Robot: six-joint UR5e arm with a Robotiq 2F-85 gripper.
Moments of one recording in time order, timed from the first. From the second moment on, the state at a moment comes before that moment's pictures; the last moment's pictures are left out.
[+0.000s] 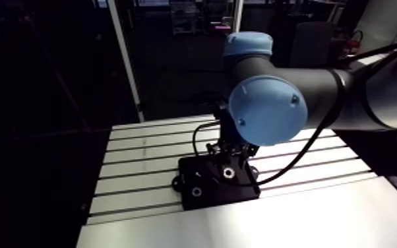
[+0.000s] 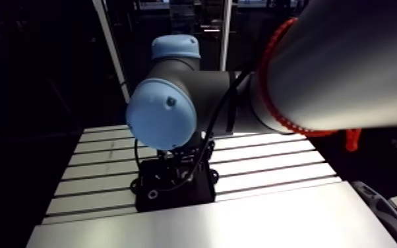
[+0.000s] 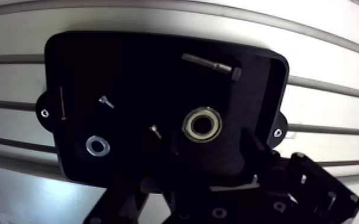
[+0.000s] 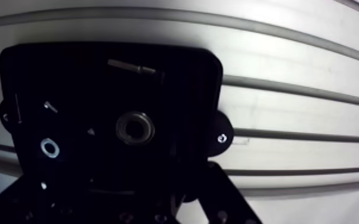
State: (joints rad) arm -0.18 -1.32 2.10 -2.28 -1.61 -1.86
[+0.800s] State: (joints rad) arm -0.18 -1.28 2.11 -2.33 -1.61 -1.86
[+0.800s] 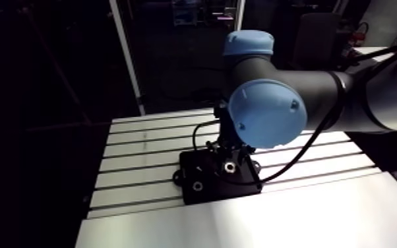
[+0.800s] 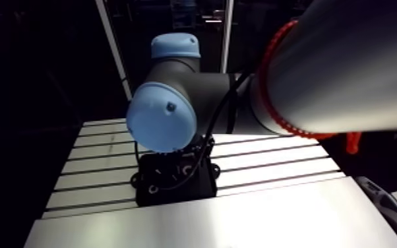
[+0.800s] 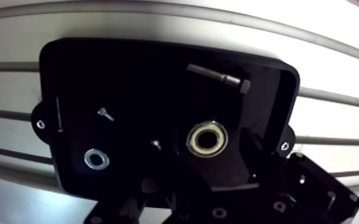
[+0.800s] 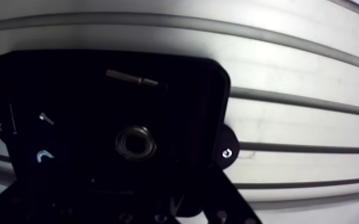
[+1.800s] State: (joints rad) arm -0.18 -1.27 2.11 -2.34 -1.61 -1.86
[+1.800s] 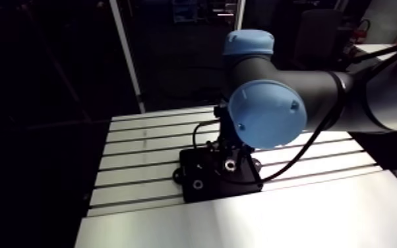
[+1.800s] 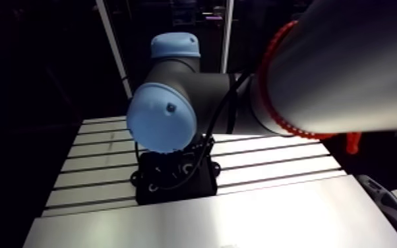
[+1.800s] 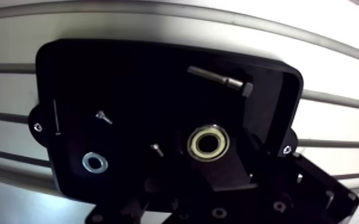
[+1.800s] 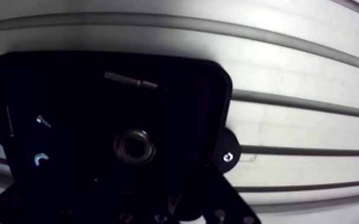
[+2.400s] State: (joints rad) arm -0.18 -1.27 2.11 -2.34 -1.60 -1.86
